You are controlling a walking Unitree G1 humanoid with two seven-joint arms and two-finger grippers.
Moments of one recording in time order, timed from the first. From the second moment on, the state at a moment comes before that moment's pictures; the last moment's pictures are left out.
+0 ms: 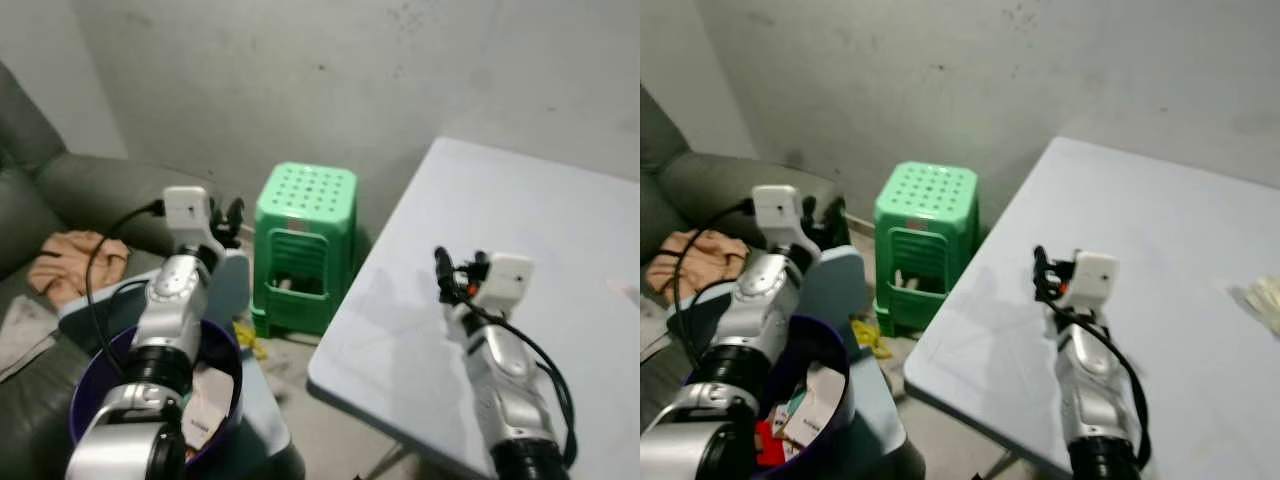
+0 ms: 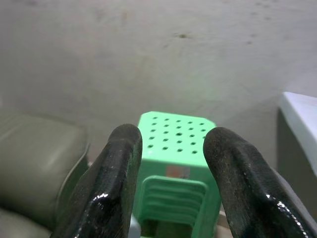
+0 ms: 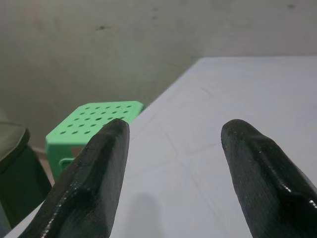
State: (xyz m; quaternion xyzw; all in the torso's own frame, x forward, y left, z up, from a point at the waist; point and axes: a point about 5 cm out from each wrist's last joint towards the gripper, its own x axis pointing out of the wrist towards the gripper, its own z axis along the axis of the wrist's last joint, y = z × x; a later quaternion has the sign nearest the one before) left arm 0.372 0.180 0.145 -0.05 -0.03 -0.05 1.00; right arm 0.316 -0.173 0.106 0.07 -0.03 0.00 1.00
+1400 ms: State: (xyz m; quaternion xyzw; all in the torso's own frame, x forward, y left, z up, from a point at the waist) left arm 0.372 0.158 0.144 -0.07 -0.04 -0.09 0.99; right arm 0.309 -0.187 0.106 0.05 -0.04 -0.01 1.00
